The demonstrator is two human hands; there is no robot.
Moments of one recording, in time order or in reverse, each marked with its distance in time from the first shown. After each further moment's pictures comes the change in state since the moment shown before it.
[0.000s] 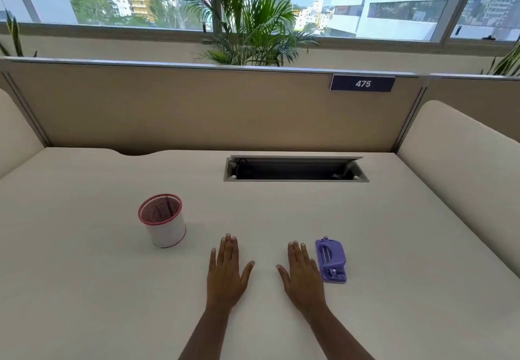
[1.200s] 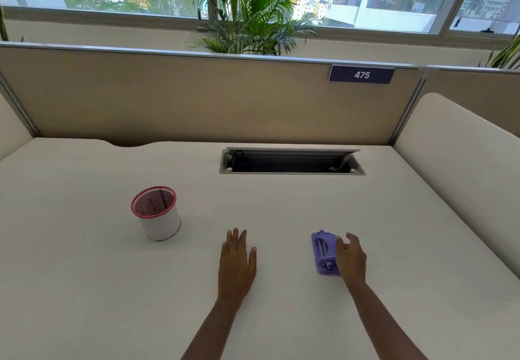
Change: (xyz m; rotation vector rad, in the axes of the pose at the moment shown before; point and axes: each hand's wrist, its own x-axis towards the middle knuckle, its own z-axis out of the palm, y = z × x) left_hand 0.004 0.028 0.008 -0.288 0.013 -0.106; right_hand 0.007 0.065 -0.057 0.791 0.445 0.497
